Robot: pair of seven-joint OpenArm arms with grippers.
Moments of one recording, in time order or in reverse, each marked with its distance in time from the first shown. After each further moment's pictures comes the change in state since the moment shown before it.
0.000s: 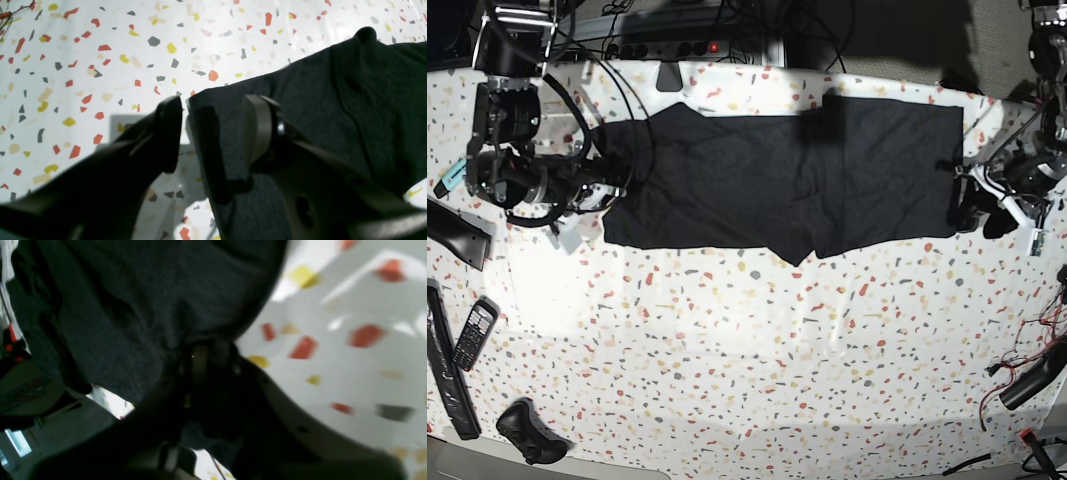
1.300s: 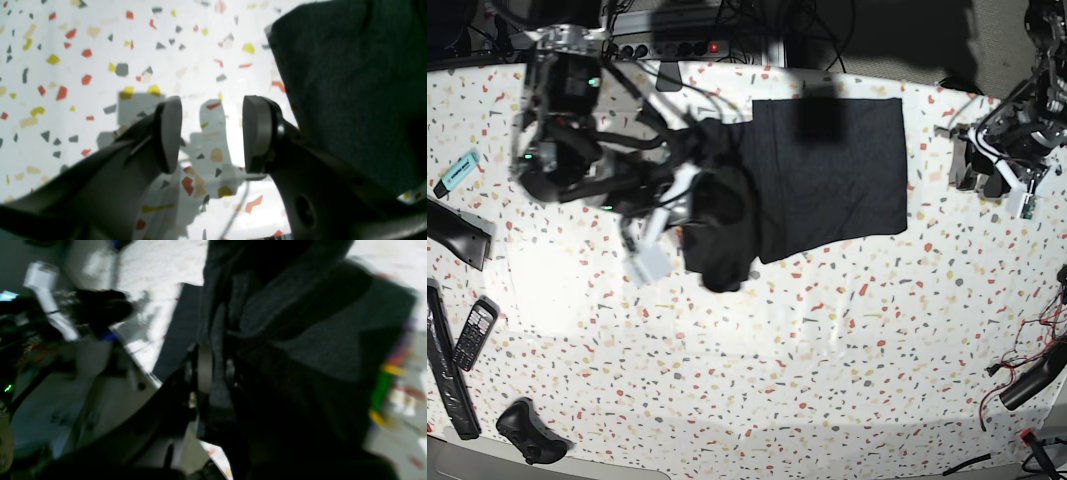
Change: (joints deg) left arm 6.4 0.1 0.0 -0.2 4.3 0.0 -0.4; right arm -6.0 -14.0 -8.6 31.1 3.5 4.2 2.7
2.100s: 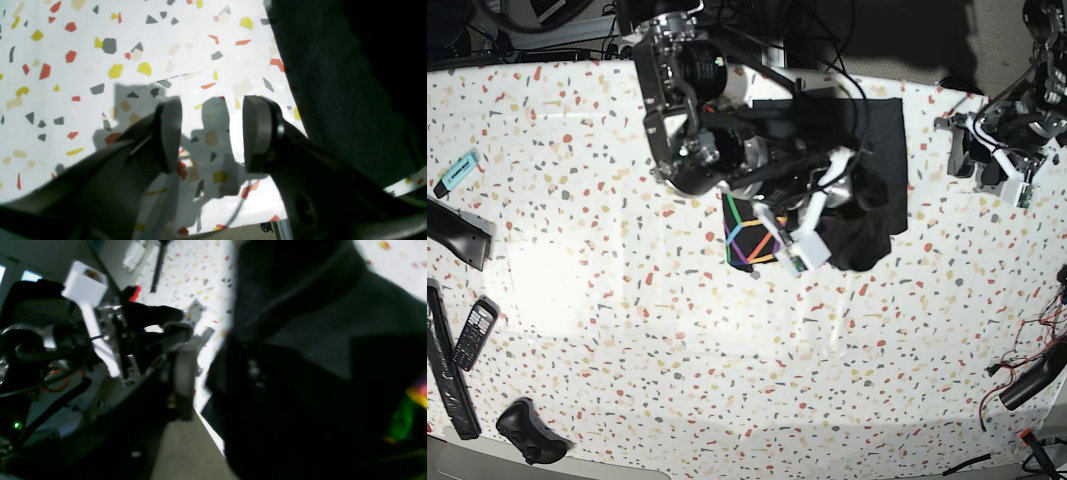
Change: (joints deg) left arm 1.9 0.0 0.0 0.0 0.0 0.0 0.2; right arm 0.8 -13.2 -22.3 -7.4 -16.7 -3.0 15.3
